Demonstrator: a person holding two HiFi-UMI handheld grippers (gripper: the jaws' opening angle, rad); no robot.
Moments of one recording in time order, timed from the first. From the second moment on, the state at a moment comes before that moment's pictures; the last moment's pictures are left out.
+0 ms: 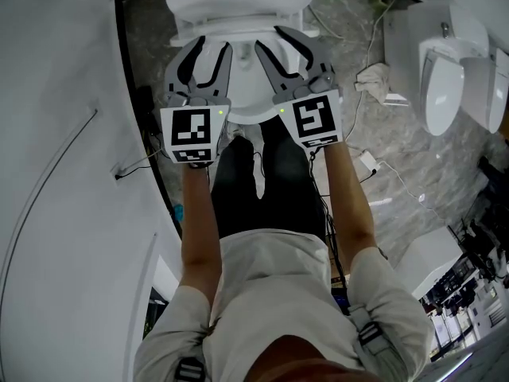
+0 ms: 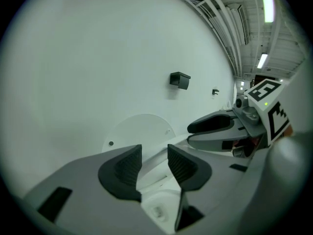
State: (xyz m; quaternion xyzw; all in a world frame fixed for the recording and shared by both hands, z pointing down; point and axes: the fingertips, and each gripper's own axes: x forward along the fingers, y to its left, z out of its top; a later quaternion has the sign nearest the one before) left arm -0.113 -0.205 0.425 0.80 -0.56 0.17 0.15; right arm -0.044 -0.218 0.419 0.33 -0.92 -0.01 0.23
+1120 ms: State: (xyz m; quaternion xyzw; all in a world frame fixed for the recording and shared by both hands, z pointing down) left arm -0.105 -0.148 0.445 0.82 -0.53 0.15 0.18; right arm -0.033 -0.158 0.441 0.34 -0.91 0.01 0.25
